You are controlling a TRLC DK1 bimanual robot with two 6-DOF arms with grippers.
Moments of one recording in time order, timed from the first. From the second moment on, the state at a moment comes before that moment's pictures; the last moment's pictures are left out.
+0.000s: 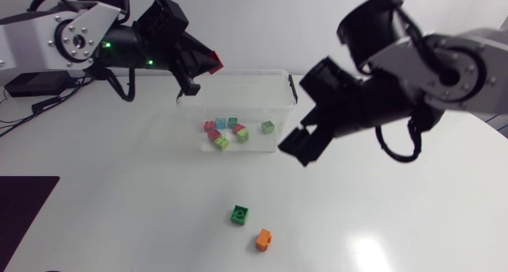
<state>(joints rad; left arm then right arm) -0.30 1.62 1.32 -0.16 0.43 0.71 0.55 1.40 1.10 -0.60 -0.16 -0.29</state>
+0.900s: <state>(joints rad) -0.27 1.53 1.18 -0.31 0.31 0.75 0.87 1.70 0.92 -0.53 -0.12 -0.23</state>
